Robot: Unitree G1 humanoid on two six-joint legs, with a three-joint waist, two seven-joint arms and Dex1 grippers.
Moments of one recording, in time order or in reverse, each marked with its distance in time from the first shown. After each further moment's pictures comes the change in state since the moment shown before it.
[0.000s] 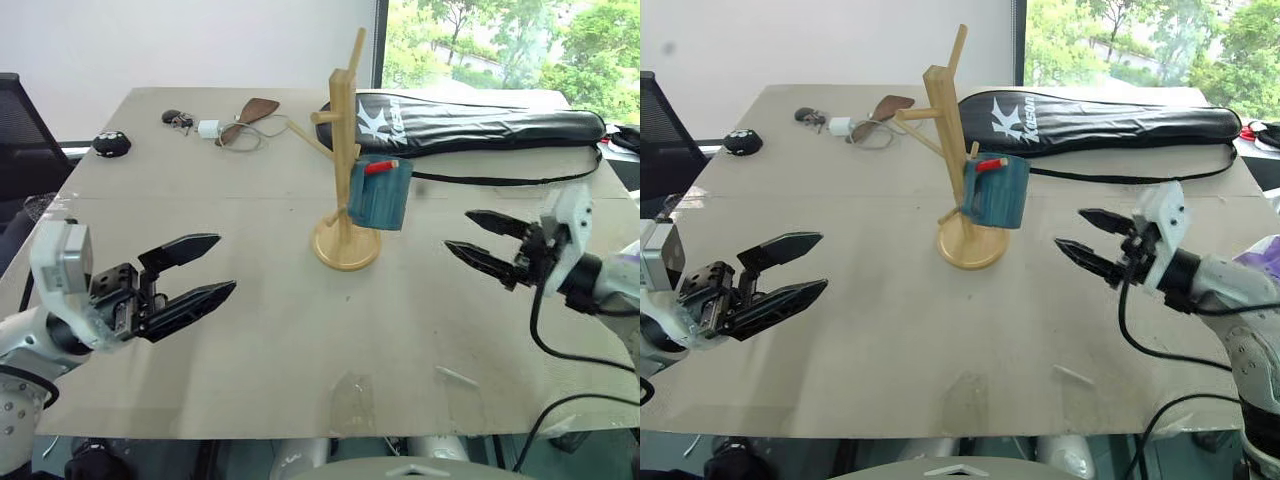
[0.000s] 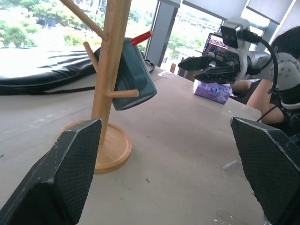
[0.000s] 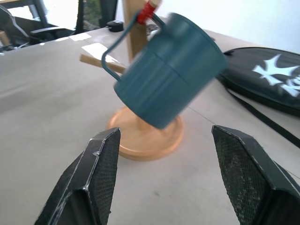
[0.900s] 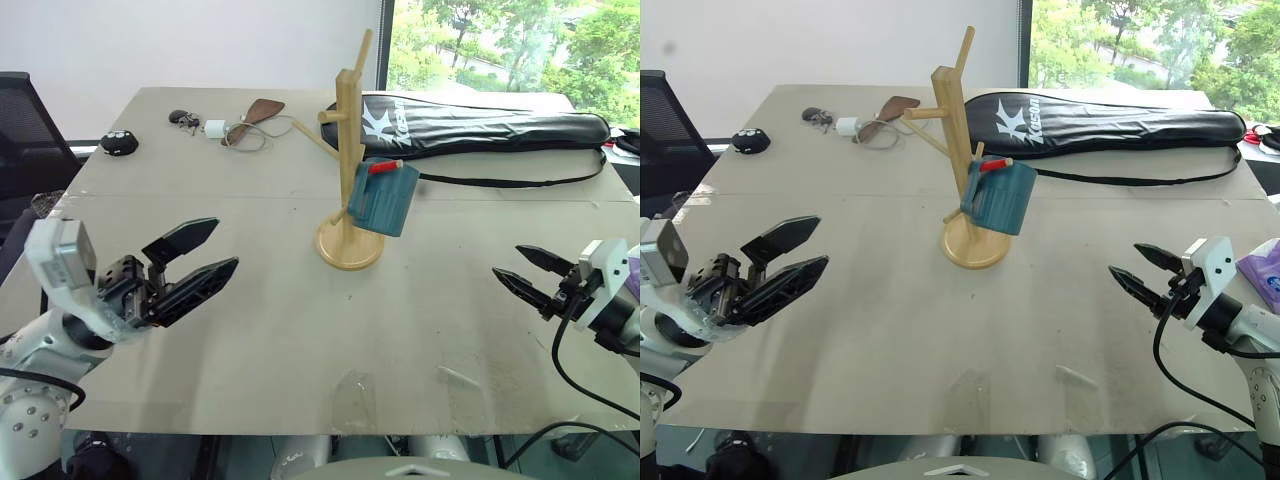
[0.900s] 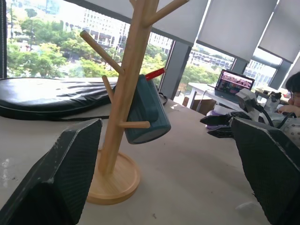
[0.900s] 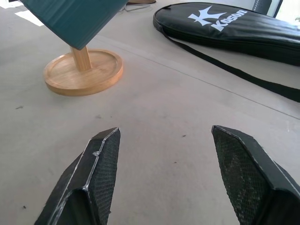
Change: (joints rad) left arm -0.027 -0.112 -0.041 -0.041 -0.025 -0.027 0.124; right arm 0.235 0.019 -0.079 0.250 -0.135 -0.347 0.098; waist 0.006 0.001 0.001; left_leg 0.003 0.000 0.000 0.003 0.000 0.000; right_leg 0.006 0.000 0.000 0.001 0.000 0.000
